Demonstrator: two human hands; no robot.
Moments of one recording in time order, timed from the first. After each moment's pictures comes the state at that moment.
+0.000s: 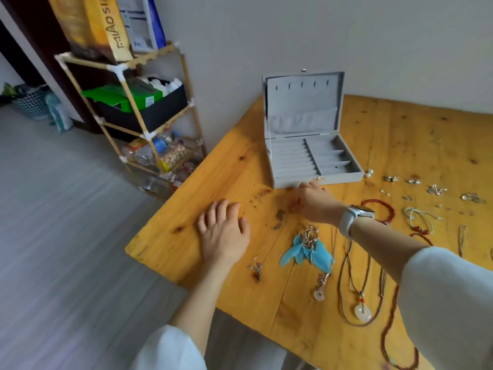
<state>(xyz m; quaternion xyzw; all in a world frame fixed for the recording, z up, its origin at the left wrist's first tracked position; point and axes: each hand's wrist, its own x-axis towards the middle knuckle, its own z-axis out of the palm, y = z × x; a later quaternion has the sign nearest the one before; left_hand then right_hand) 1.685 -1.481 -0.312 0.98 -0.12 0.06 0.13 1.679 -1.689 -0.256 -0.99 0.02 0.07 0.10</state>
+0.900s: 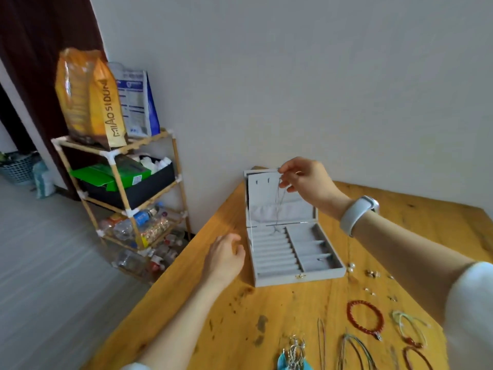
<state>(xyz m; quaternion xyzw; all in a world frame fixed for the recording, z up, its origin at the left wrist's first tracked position) 1.790 -1.548 -0.220 0.92 -0.15 -0.01 0.37 1.768 -1.729 -0.083 -0.84 0.02 -0.21 0.50</state>
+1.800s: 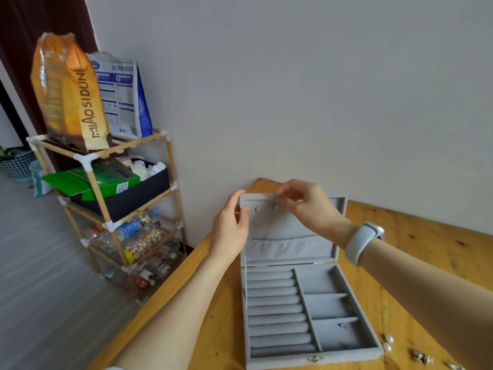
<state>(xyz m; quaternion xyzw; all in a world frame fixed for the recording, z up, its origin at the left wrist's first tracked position) 1.922 -1.628 -0.196 0.81 -0.19 0.17 0.53 1.870 -1.775 -0.128 -0.87 -0.02 -0.18 0.46</state>
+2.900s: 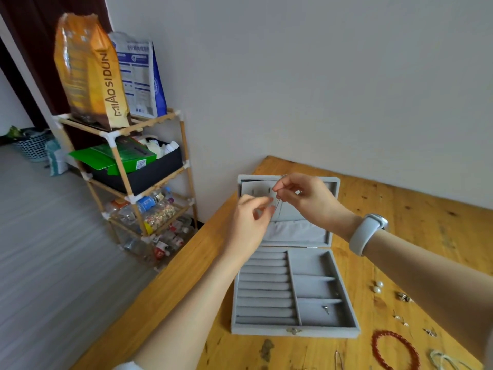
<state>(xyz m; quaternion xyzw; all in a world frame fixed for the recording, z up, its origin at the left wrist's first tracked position) 1.838 -1.599 -0.189 0.80 -0.23 0.14 0.54 1.810 -1.732 -0.130 -0.88 -0.08 -0.15 0.45</state>
